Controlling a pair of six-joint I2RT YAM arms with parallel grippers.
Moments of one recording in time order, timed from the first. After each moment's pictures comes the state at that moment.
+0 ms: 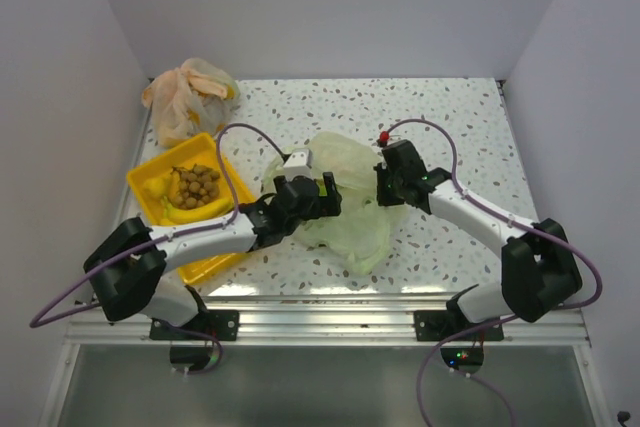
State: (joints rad) left arm -0.92 1.43 0.78 0.07 -0.41 -0.76; right arm 0.51 1.43 0.92 -0.42 0.09 0.35
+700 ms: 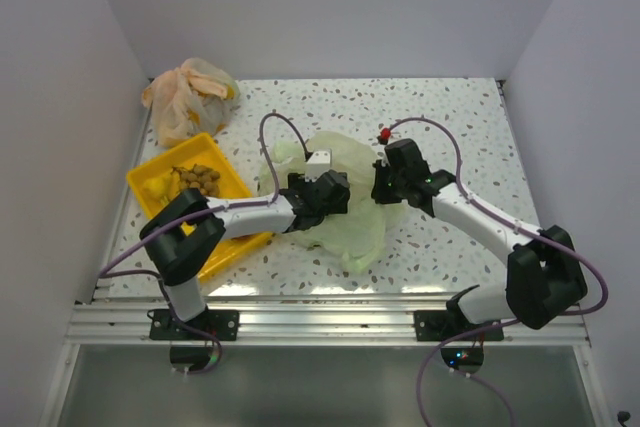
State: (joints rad) left arm -0.92 1.76 1.04 -0.13 -0.58 -0.72; right arm 0.51 1.38 0.92 -0.37 0.02 0.39
